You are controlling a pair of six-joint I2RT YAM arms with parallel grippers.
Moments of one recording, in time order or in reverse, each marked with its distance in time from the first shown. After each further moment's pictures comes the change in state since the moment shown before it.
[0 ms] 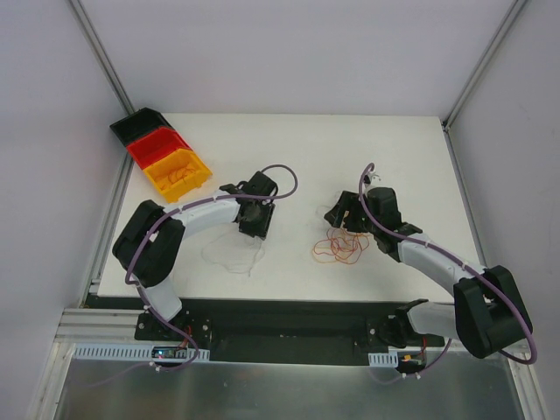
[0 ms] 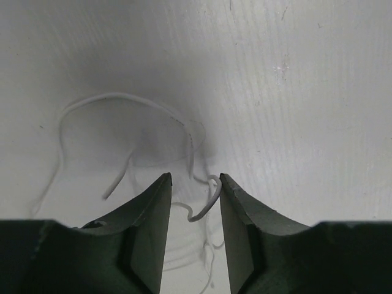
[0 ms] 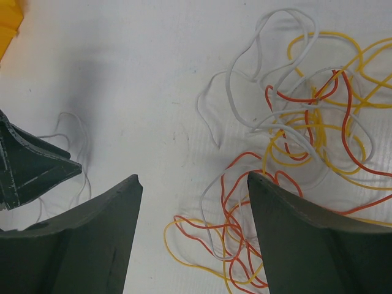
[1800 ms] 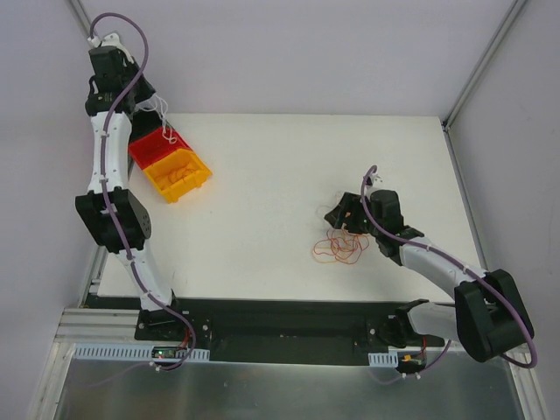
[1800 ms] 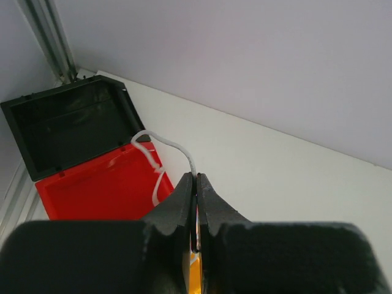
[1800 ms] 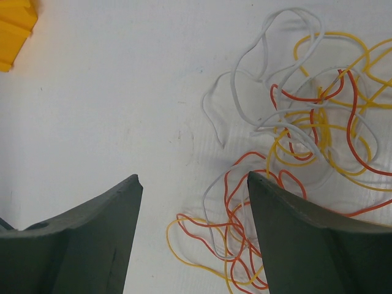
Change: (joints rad) left arm 0.831 0.199 1.002 0.044 0.128 0.080; right arm -0.013 -0.026 -0.040 0.053 -0.033 0.004
